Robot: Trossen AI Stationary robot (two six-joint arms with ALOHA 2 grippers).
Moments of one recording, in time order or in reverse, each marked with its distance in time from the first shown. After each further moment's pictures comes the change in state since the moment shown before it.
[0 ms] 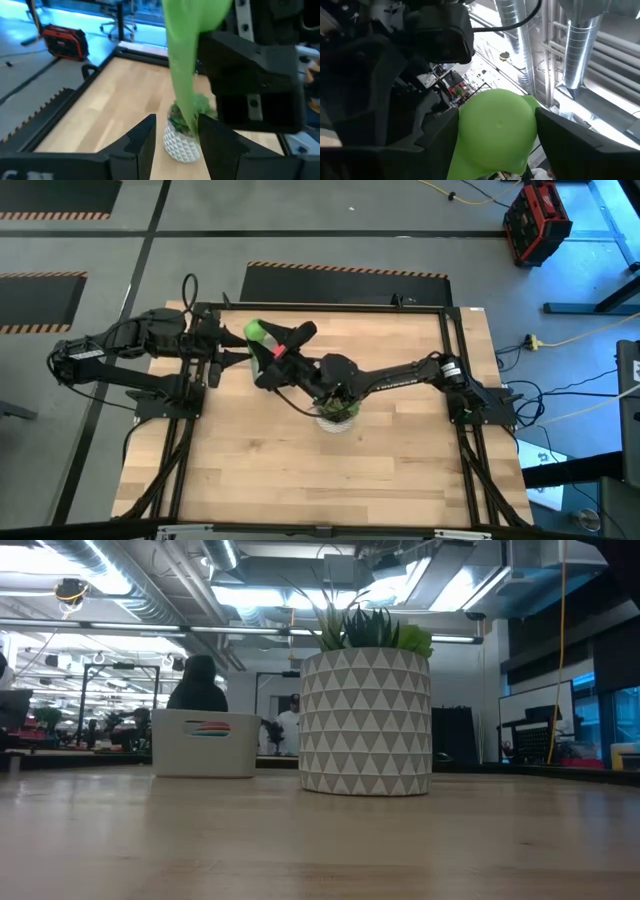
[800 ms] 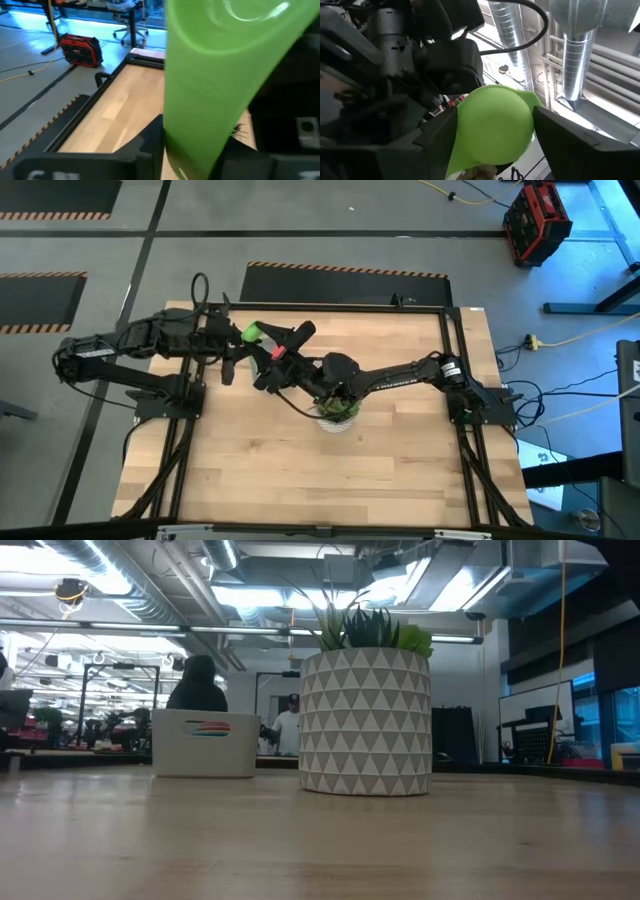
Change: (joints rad) left arm 0.000 0.070 -0.001 0.085 -0.072 0.052; right arm 0.000 0.000 0.000 0.033 -0.085 0.001
